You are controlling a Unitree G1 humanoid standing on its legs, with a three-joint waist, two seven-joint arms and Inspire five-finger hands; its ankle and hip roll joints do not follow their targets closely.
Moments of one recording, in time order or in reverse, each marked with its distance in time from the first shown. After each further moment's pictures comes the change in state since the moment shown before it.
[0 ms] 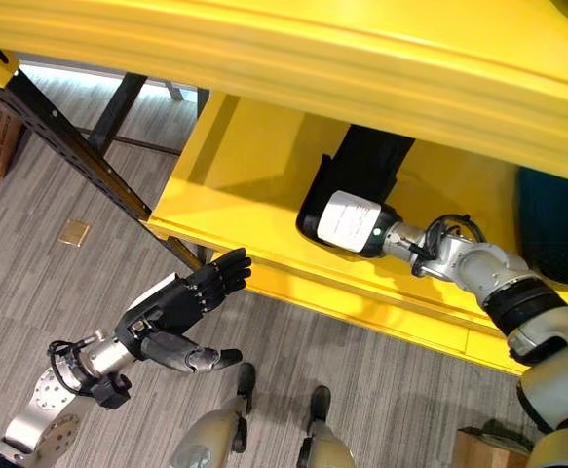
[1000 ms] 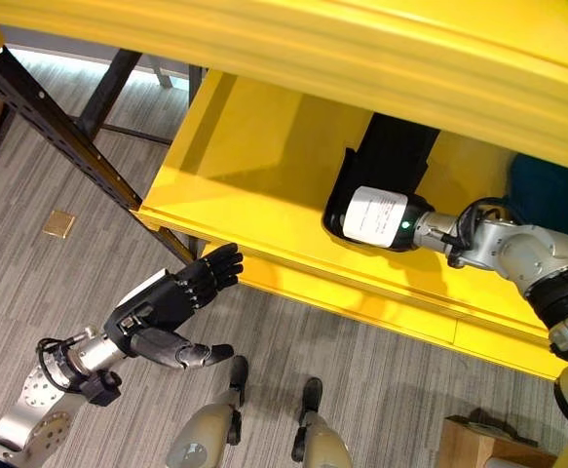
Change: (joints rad) left arm 0.010 0.029 0.030 0.002 -0.037 0.000 -0.021; right arm -0.045 -0.115 -0.020 -0.019 -0.115 -0.108 -0.003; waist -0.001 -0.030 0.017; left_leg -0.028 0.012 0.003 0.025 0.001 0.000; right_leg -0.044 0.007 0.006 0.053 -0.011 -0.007
